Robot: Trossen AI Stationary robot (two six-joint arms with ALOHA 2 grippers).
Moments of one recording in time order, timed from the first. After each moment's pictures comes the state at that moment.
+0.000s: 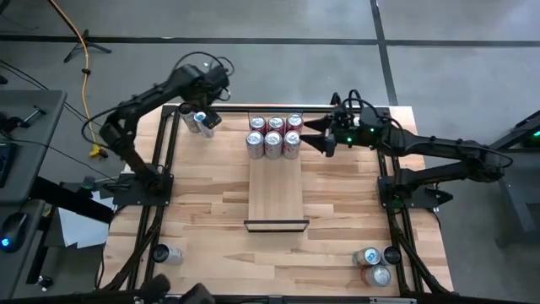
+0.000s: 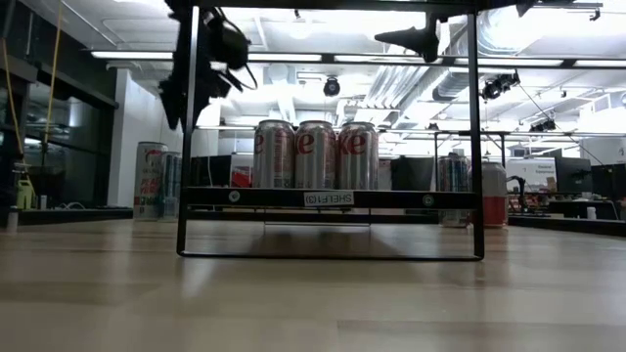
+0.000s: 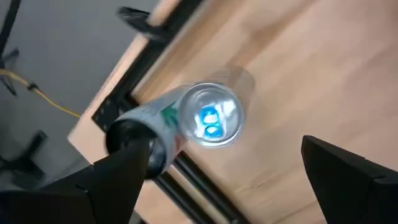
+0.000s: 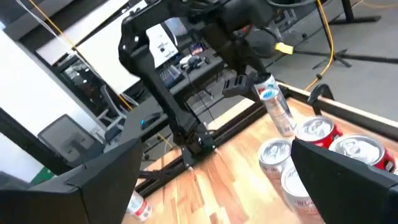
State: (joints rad) left arm 0.76 1.64 1.54 -1.41 -0.32 0.03; right arm -0.27 1.05 0.84 0.15 -0.12 0.55
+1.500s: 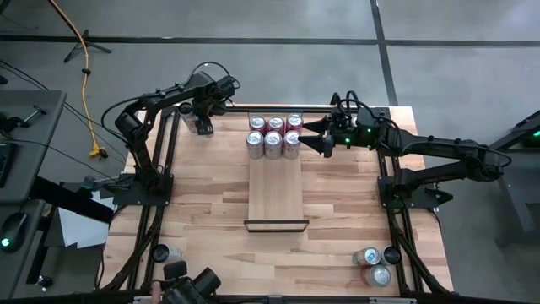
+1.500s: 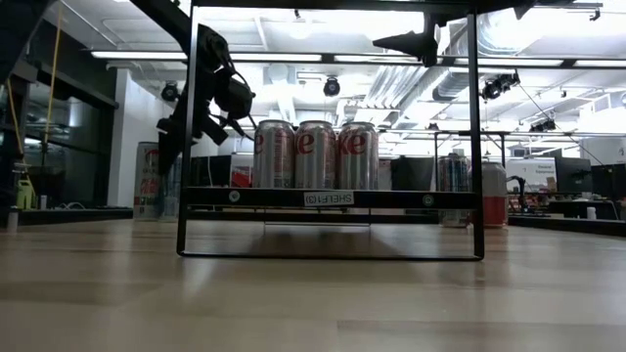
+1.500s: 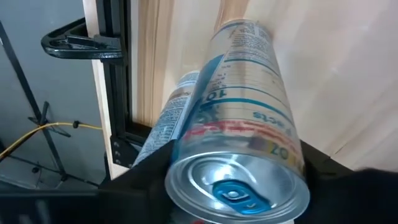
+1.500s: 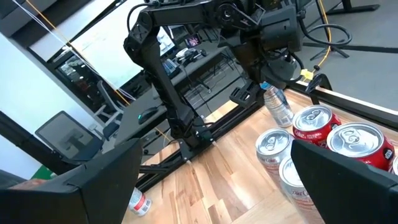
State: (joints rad) left arm 0.82 1.82 1.43 -1.31 -0.39 0.54; right arm -0.27 1.07 0.84 0.13 -0.12 0.57
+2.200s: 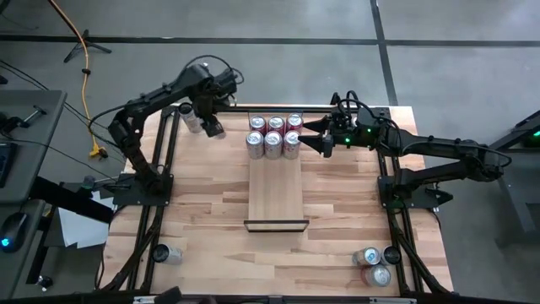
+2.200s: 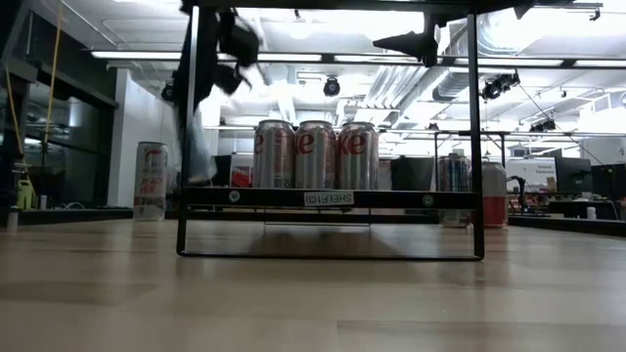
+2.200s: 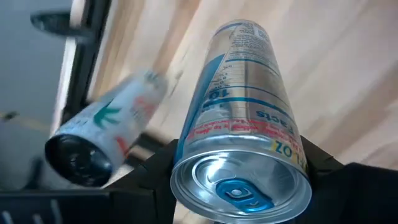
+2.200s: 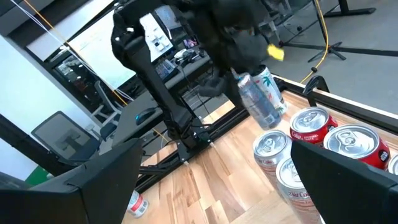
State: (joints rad) left arm 0.68 1.72 1.64 -1.57 -0.19 0.16; right arm -0.27 1.07 0.84 0.13 -0.11 0.56
